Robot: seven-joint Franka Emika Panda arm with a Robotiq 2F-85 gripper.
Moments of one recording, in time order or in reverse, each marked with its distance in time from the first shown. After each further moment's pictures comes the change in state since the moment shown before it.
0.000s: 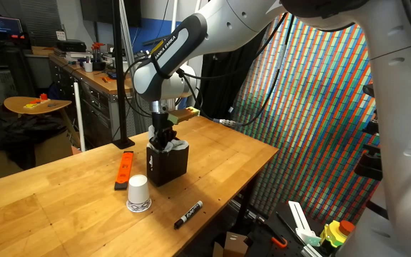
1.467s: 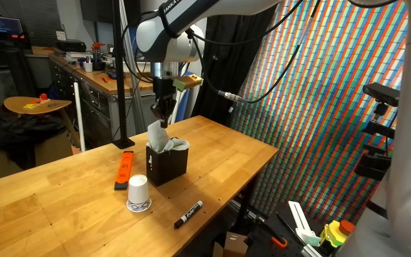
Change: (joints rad) arm -0.009 -0.182 0.001 0.013 -0.029 -0.058 -0.089
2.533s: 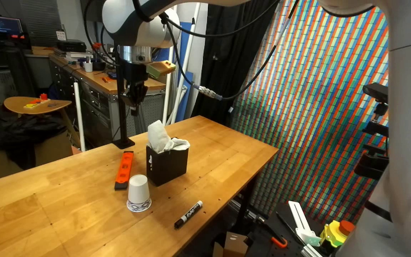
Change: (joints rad) arm 0.065 0.085 0.054 0.202 -0.014 -0.012 -0.060
